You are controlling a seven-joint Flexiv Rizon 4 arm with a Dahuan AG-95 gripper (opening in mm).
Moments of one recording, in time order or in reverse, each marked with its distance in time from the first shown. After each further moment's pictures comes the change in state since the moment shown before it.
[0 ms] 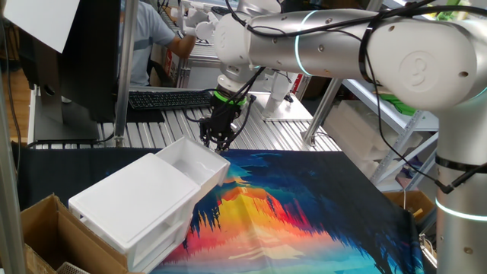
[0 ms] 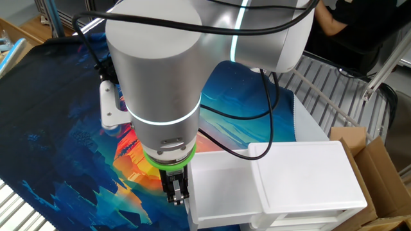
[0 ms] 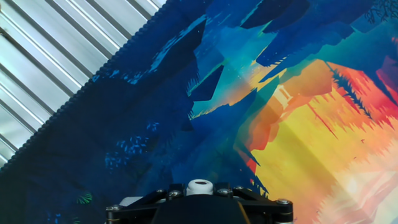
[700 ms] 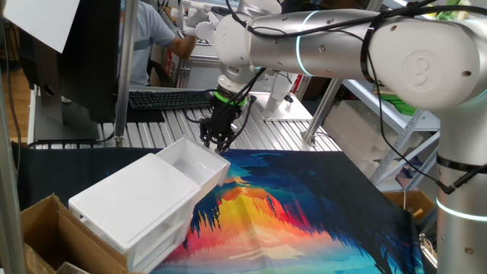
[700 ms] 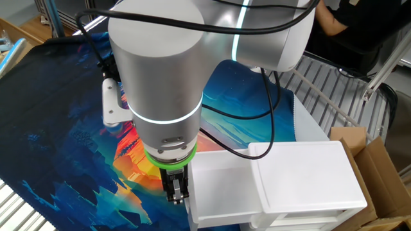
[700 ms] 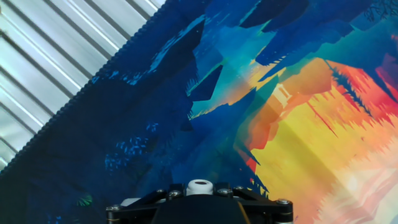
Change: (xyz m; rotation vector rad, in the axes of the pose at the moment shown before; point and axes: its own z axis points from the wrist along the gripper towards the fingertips) arm 0.001 -0.002 0.000 0.008 -0.006 0.043
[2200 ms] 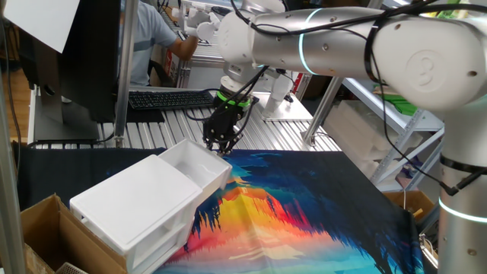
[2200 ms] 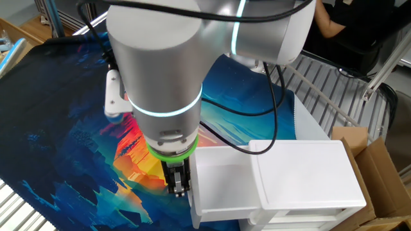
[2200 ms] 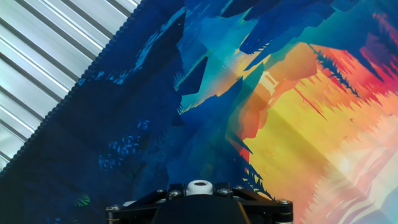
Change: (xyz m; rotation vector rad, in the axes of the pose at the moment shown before) arm 0.010 -0.013 -0.004 -0.001 0.032 0.058
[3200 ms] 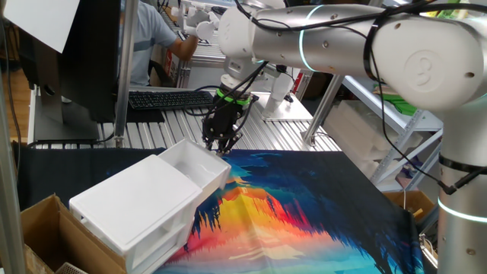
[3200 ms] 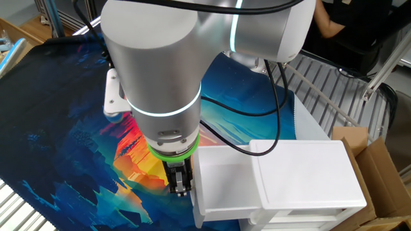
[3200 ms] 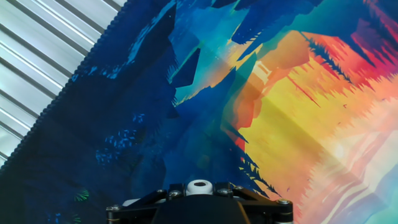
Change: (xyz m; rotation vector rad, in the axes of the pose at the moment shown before) arm 0.007 0.001 -0.003 0.021 0.029 0.038
